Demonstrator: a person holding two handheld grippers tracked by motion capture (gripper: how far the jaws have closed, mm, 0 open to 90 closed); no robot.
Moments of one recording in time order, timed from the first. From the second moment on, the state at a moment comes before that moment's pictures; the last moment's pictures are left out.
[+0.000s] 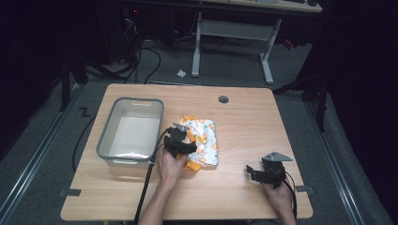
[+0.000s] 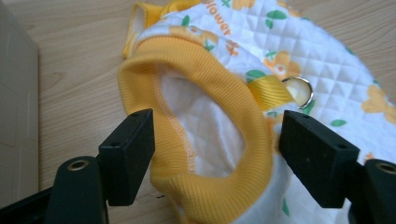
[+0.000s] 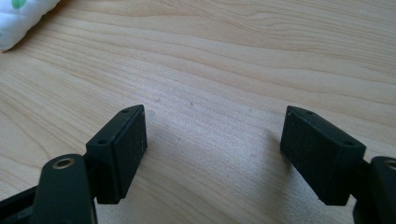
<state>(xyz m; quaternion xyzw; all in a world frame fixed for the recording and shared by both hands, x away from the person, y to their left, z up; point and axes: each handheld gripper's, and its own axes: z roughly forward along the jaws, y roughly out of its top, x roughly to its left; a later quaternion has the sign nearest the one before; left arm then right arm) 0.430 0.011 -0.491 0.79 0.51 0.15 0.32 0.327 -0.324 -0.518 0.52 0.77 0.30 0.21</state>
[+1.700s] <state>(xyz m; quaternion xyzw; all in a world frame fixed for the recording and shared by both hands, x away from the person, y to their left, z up) 0.430 0.004 -0.497 0.79 0.47 0.09 0.38 0.327 -0.323 -0.518 0.53 0.77 0.30 0.21</state>
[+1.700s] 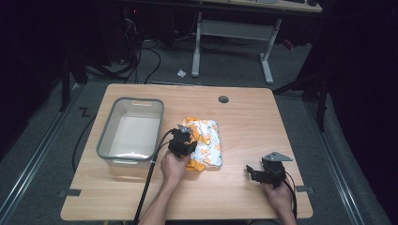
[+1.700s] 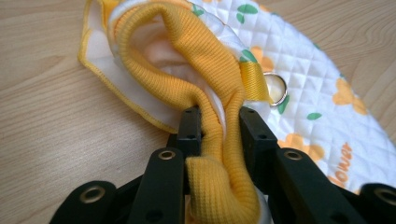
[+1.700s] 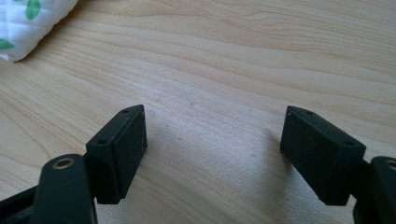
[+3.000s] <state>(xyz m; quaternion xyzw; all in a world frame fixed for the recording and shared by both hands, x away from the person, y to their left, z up) 0.401 0.029 -0.436 0.78 0.41 0.07 0.47 0.327 -0.323 -0.518 0.52 0.77 0.30 0.21</state>
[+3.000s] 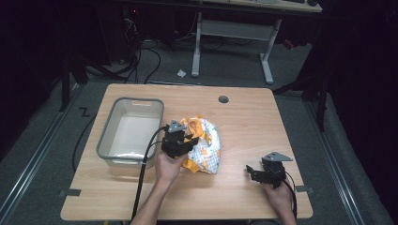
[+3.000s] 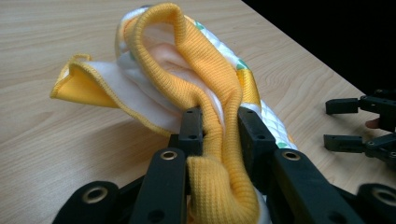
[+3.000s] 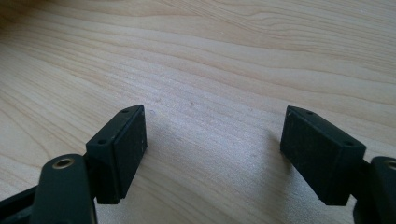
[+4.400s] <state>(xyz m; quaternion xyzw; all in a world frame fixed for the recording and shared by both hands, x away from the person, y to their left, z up) 0.403 0.085 -0.380 0.77 0.40 0.09 0.50 0.327 -0.323 -0.518 0.52 0.77 0.30 0.21</state>
